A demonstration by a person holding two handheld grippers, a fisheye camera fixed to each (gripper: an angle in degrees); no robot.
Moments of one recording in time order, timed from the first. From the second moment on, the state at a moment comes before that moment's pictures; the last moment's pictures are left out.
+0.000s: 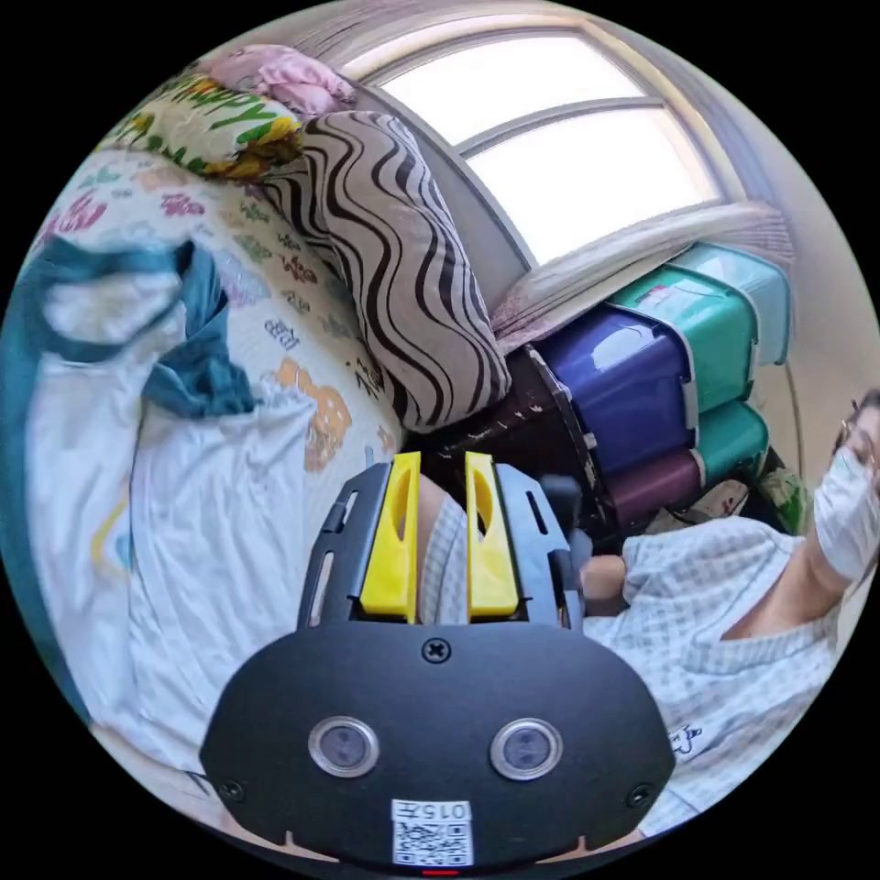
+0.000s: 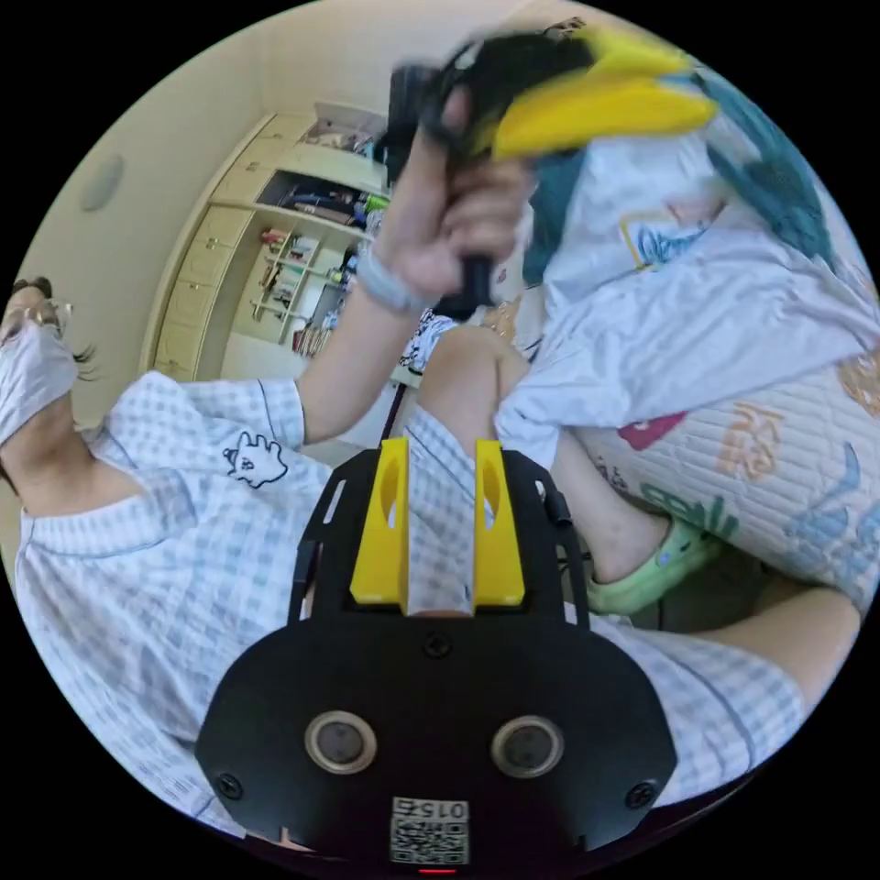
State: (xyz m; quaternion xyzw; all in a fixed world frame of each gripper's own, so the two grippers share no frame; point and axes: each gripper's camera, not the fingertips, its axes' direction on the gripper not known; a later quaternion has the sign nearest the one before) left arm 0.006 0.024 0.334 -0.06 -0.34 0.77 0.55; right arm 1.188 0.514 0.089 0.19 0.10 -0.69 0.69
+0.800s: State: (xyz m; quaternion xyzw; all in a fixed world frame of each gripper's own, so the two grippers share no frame) left arm -0.121 -0.047 0.256 0.14 -0.40 0.64 0.64; right arm 0.941 0.441 0.055 0.43 0.46 -0.56 0.53
